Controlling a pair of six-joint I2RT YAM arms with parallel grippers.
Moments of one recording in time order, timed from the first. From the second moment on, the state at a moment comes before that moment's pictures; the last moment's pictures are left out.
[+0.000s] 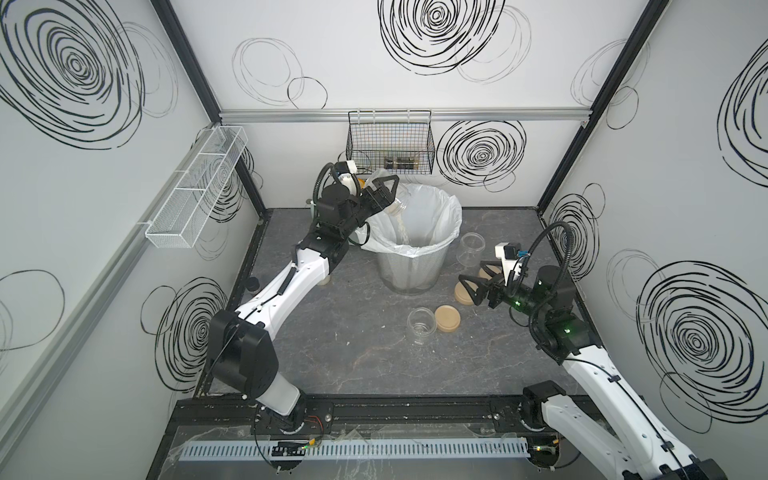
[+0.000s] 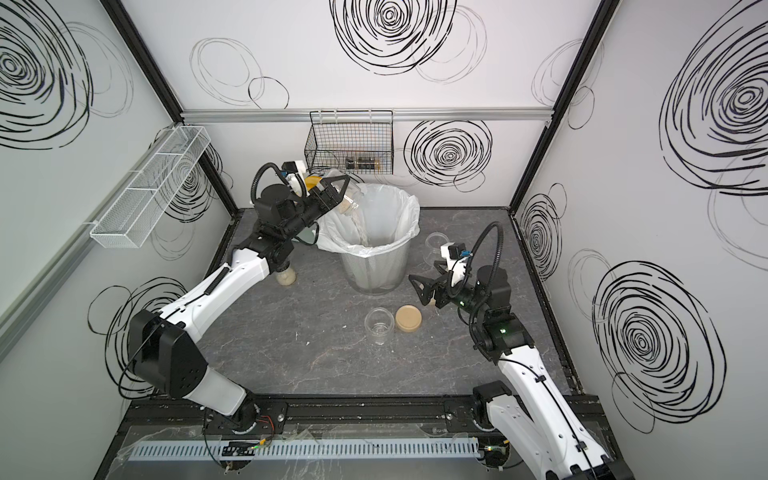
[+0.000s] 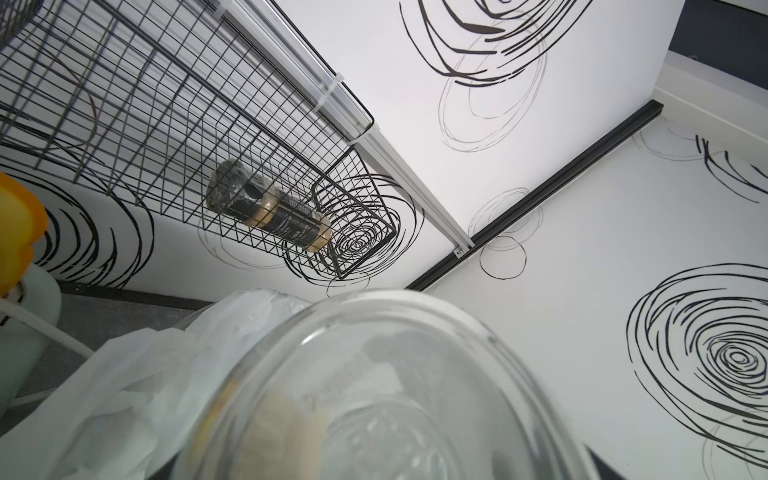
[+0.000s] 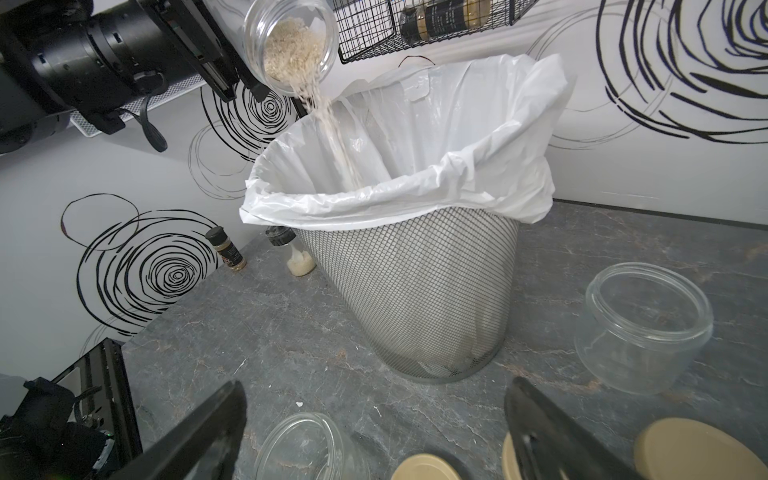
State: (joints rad) left arm -0.37 1.56 1.39 0.20 0.21 -0.83; right arm 0.27 0.78 0.63 -0.07 -0.50 0.19
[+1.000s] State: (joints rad) left arm -0.41 1.54 1.48 0.09 0.16 -0.61; right arm 0.27 0.79 0.63 -0.07 -0.50 0.20
